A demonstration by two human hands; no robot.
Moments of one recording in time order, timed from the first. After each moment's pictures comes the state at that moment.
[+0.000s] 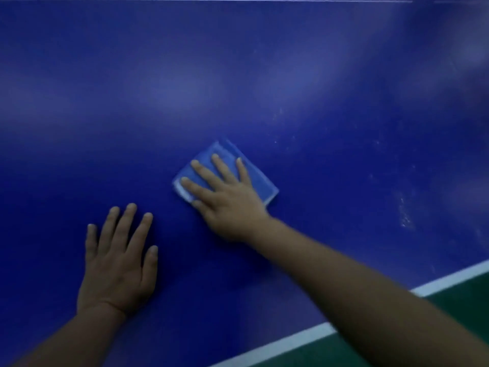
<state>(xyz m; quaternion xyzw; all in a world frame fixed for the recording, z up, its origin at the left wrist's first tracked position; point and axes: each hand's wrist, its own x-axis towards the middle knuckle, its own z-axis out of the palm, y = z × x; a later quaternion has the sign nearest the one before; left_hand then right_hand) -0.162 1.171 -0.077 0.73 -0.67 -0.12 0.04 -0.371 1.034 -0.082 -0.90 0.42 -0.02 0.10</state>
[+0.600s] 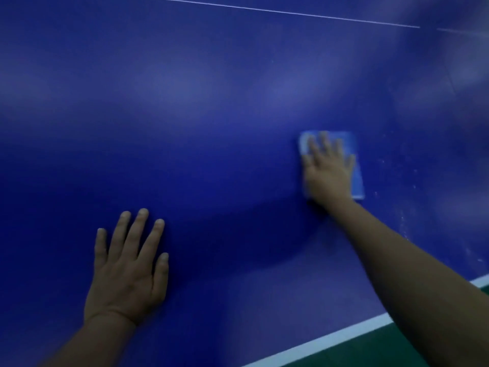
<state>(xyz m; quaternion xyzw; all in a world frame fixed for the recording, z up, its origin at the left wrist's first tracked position) -0.162 1.171 -0.071 0.72 -0.67 -0.15 0.04 -0.503 0.946 -0.072 -0.70 0.71 0.03 0.06</state>
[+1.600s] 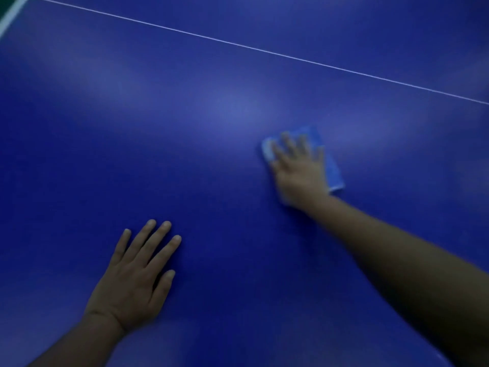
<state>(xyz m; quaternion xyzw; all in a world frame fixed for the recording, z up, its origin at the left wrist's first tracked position) -0.162 1.169 -0.065 0.73 -0.67 -0.14 0.02 -0.385 0.858 -0.077 -0.91 0.41 0.08 0.00</state>
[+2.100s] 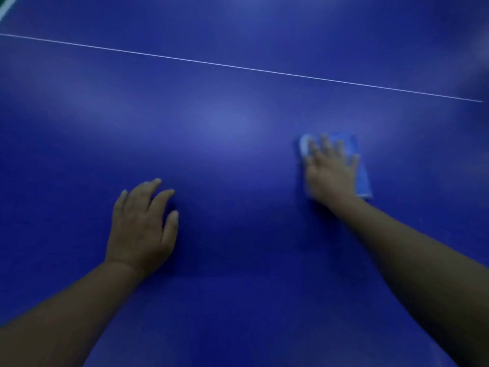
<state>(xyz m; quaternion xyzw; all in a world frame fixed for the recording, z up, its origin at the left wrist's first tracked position) -0.180 1.033 -0.050 0.80 -0.57 -0.09 0.14 -0.471 0.794 -0.073 -0.79 0.61 0.02 0.04</state>
